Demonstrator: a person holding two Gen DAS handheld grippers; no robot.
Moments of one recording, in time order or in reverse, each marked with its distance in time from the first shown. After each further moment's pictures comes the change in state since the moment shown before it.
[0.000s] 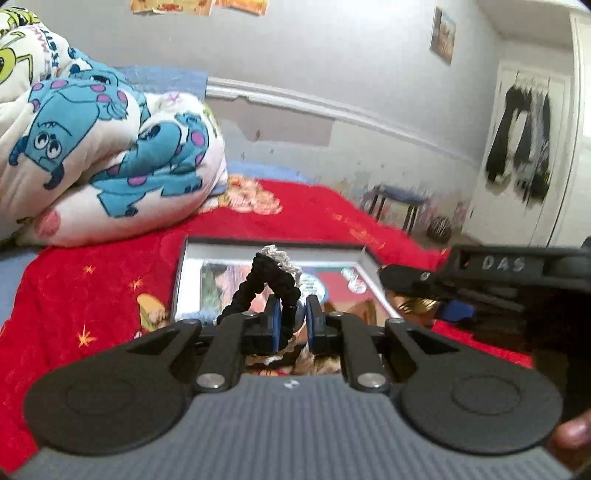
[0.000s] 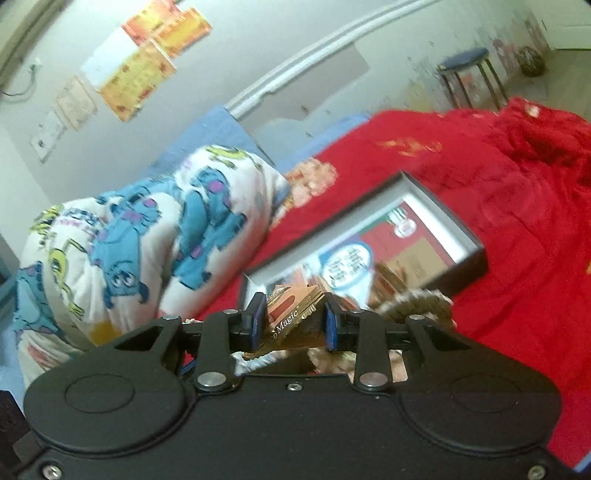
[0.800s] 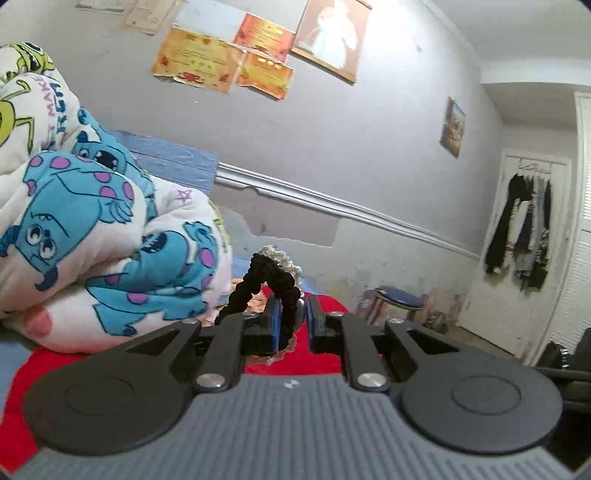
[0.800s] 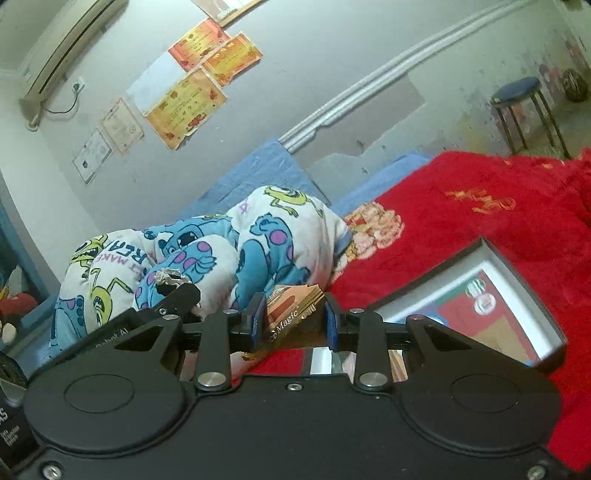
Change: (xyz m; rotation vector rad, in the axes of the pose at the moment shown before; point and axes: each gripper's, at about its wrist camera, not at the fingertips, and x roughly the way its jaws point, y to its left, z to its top) left arm 0.029 0.040 0.105 -0.083 -0.267 -0.002; right arm 0.034 0.052 0.065 -0.049 -0.094 0.145
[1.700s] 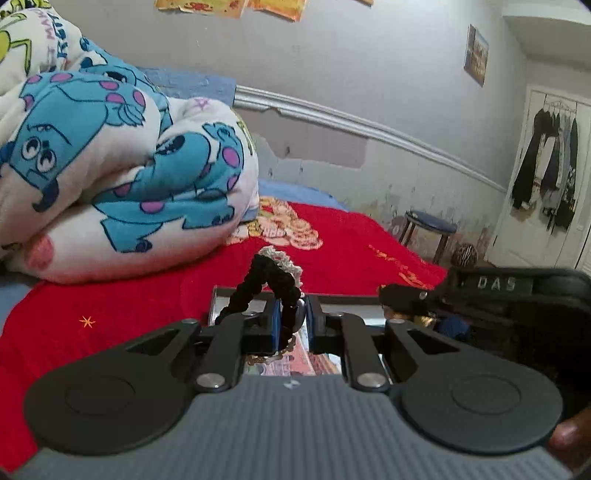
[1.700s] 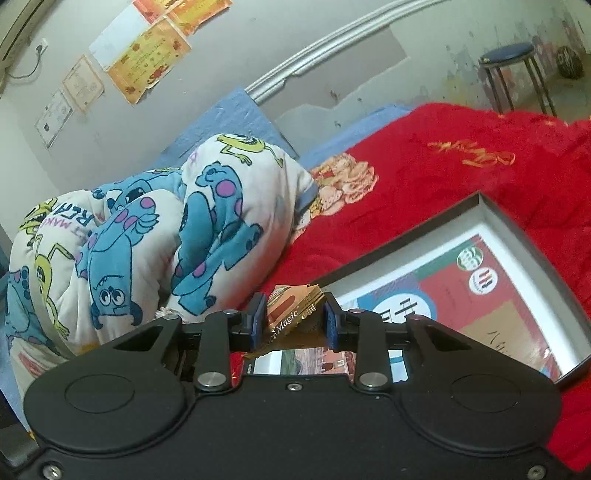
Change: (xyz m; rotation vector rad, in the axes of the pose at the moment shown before) left arm 0.047 0.019 -0.074 0.046 0.229 0.073; right arm 0.099 -0.053 -0.020 0.022 0.157 -0.087
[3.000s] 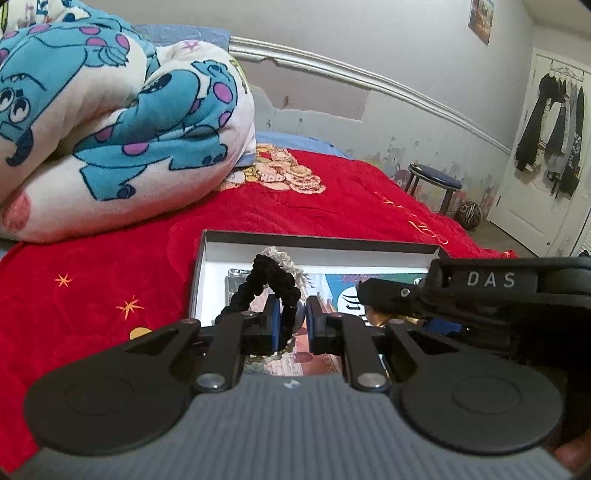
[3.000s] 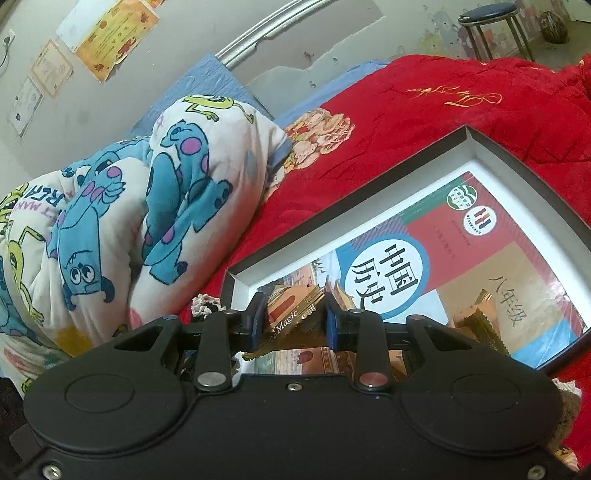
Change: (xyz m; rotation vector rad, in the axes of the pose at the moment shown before) left arm 0.040 0.002 -0.022 0.006 0.151 0.002; right arm 0.033 -0.016 -0.025 0.048 0.108 -0.056
